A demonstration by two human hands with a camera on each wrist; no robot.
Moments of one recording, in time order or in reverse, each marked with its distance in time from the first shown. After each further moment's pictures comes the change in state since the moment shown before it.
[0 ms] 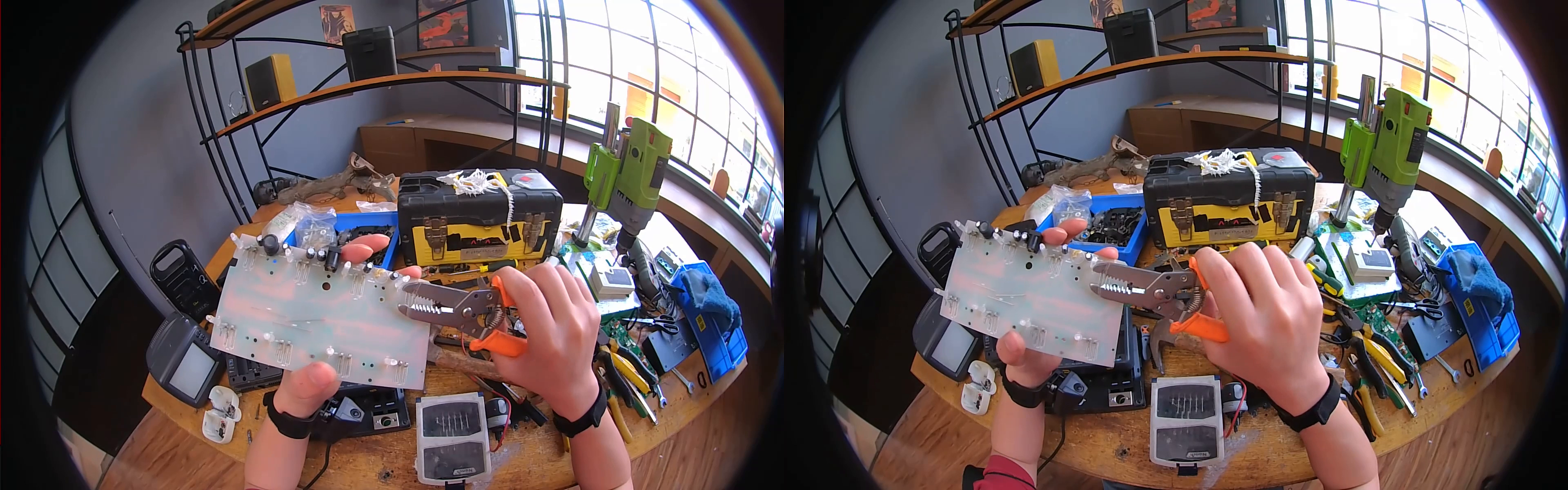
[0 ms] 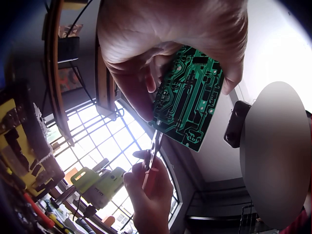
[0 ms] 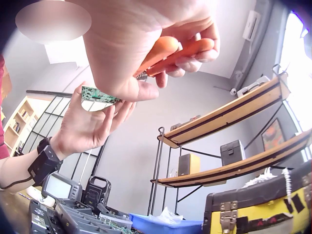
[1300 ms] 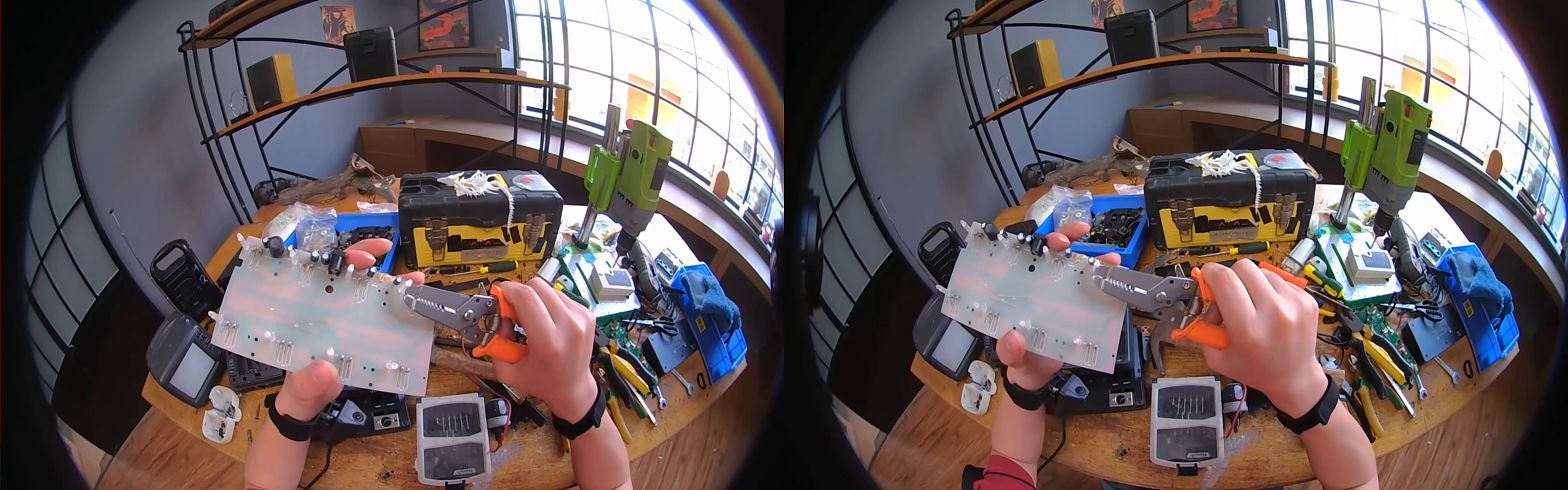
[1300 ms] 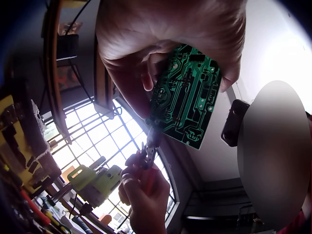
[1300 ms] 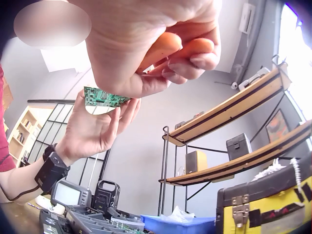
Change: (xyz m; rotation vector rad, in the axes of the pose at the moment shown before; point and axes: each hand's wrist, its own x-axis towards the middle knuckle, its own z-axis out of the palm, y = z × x) left_hand -0.001 0.000 0.001 -0.012 -0.002 -0.004; right_hand -0.007 -0.002 0.001 0.109 -0.068 0.079
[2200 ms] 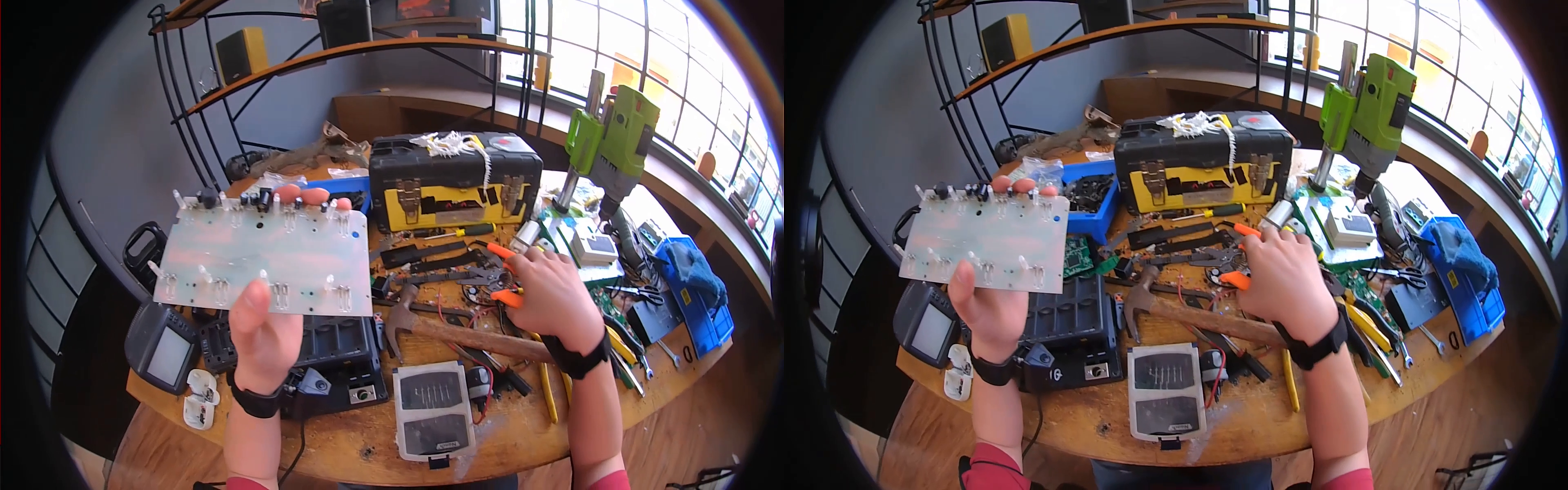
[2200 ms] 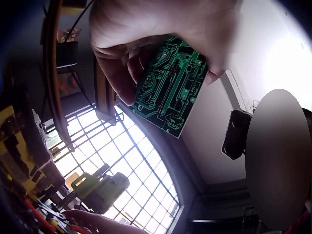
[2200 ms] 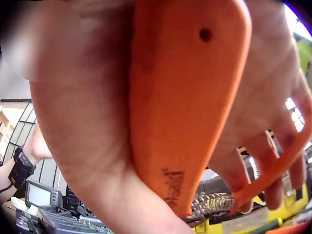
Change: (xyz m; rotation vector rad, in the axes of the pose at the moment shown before) left_hand 0.008 -0.002 -0.016 0.165 0.080 0.174; right_hand -0.034 0.069 0.002 -0.323 -0.719 0.290
